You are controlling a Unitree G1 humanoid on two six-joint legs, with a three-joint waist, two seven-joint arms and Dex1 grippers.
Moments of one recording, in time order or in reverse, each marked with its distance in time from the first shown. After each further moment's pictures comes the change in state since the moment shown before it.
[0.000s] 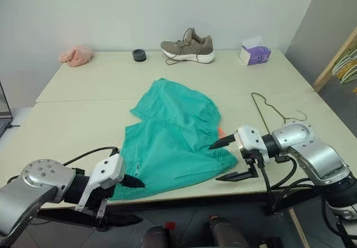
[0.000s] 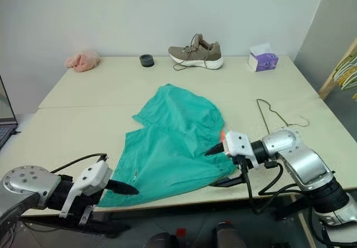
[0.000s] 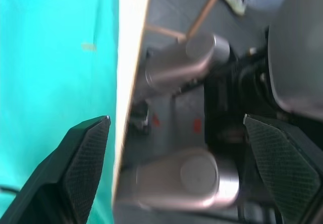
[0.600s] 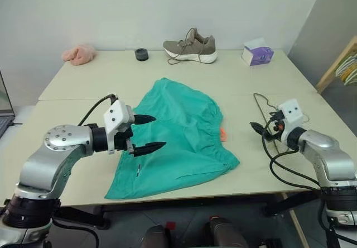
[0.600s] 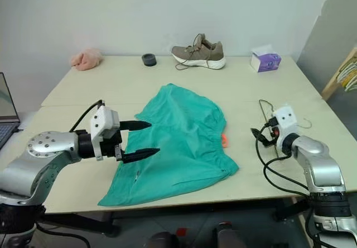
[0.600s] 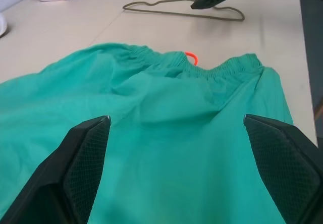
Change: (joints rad) left arm -0.470 -0.324 -0.130 0.231 0.159 -0.117 0.253; right arm 0.115 0.151 -0.386 0.326 -0.171 0.159 -0.790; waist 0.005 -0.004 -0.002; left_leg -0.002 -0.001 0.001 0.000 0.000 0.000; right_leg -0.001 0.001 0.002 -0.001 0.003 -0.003
